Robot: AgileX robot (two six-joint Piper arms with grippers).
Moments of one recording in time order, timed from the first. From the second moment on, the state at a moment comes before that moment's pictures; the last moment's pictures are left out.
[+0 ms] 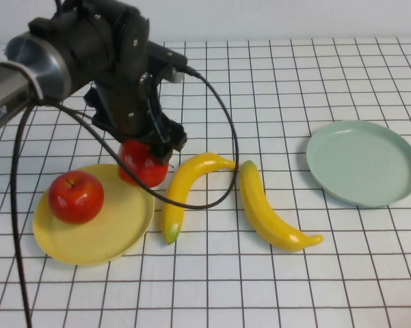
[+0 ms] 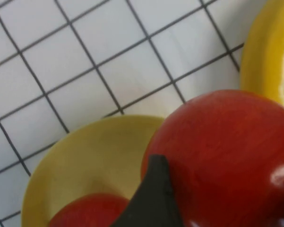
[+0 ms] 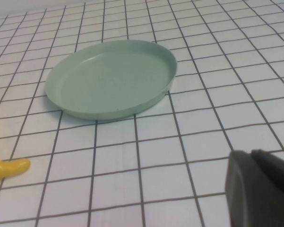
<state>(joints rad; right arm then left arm) -0.04 -0.02 0.03 0.07 0.34 0.10 -0.52 1.92 -1.72 0.11 1.14 0.06</state>
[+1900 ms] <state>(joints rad) -0.04 -0.02 0.03 0.07 0.34 0.10 -0.35 0.74 -0.78 0.10 0.68 -0.09</state>
